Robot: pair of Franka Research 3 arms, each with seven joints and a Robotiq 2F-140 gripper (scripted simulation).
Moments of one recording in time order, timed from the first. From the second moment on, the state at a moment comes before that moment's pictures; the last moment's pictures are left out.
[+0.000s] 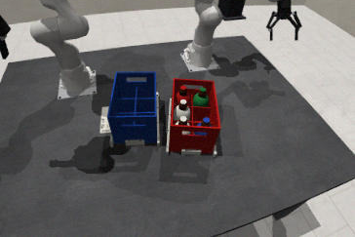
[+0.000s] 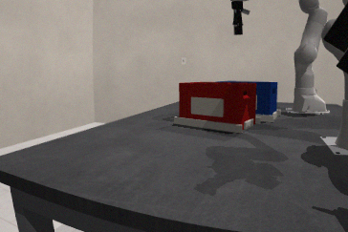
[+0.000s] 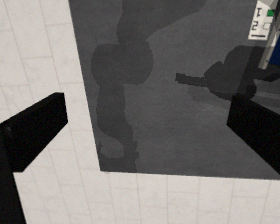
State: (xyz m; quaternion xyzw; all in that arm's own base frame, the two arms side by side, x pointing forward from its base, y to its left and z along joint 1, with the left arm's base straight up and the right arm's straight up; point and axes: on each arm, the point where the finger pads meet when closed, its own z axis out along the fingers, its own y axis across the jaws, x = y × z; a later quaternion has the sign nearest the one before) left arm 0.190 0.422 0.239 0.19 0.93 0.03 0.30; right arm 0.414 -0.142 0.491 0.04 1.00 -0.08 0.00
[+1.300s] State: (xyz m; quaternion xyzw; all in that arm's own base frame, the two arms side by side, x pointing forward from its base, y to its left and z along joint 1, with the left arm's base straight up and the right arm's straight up) left arm 0.190 0.422 0.239 0.19 0.93 0.03 0.30; right arm 0.305 -0.173 0.499 0.25 0.97 0.00 0.00
